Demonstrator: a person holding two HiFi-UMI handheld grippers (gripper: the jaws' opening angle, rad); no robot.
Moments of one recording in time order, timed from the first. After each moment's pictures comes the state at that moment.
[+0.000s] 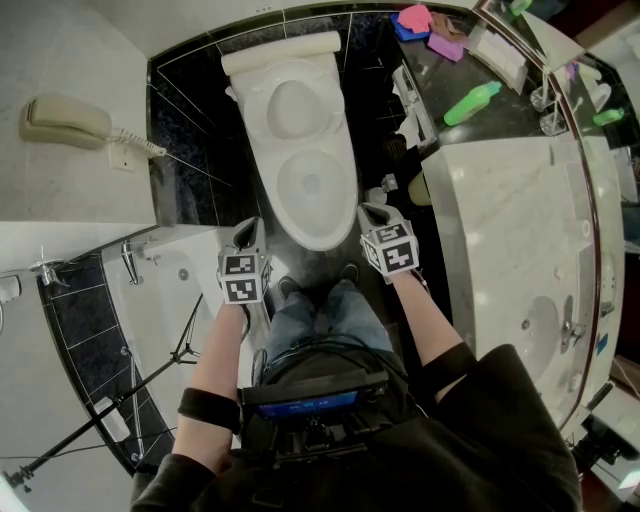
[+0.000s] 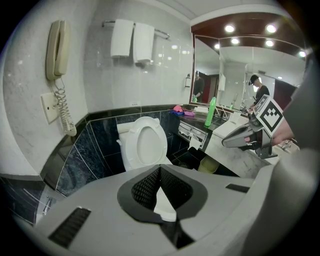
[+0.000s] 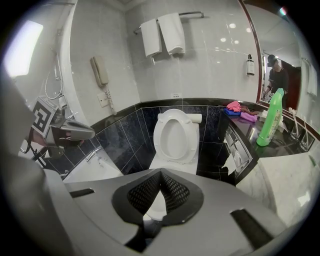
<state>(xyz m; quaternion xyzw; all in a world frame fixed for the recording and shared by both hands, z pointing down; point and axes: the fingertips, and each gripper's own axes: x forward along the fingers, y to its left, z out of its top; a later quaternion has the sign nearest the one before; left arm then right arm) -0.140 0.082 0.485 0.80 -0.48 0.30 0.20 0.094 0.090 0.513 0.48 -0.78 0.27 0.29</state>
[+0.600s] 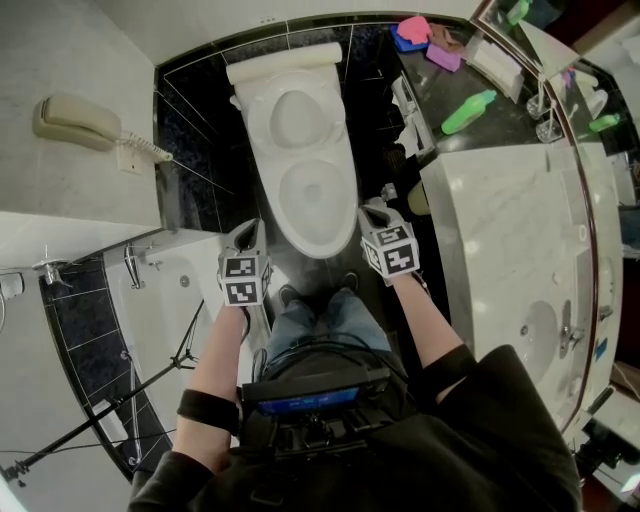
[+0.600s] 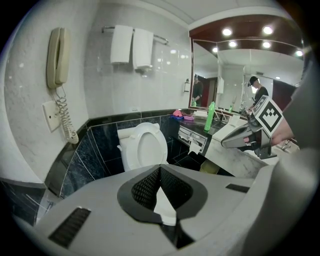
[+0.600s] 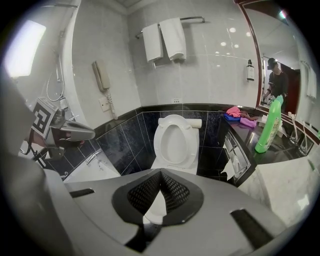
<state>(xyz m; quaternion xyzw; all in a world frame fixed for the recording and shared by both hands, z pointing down) -0.141 0.078 0.464 0.81 -0.48 0.28 0.18 0.093 0.085 0.492 0.48 -0.79 0.26 0.28</state>
